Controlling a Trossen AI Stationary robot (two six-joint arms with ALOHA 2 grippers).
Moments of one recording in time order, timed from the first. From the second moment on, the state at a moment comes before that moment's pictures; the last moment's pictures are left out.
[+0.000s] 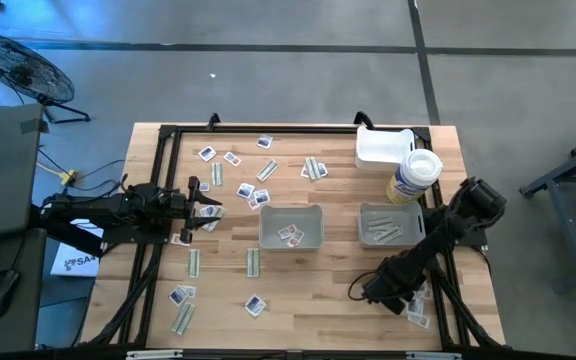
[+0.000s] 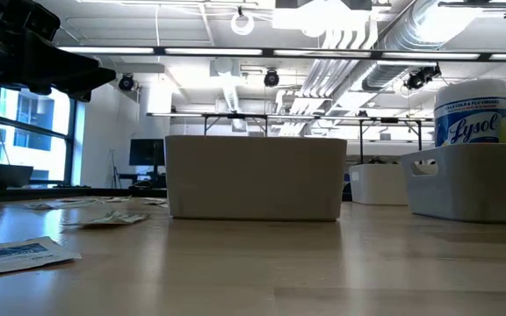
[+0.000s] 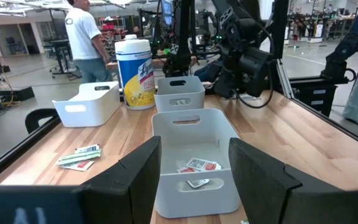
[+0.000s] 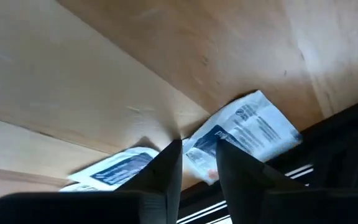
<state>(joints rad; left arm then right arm) -0.03 0.02 0.01 0.01 0.01 0.07 0.71 1.77 0.82 -0.95 -0.48 1.37</state>
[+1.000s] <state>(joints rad) -0.03 0.02 0.01 0.01 0.01 0.07 0.67 1.78 1.05 -1.06 -0.32 1.30</state>
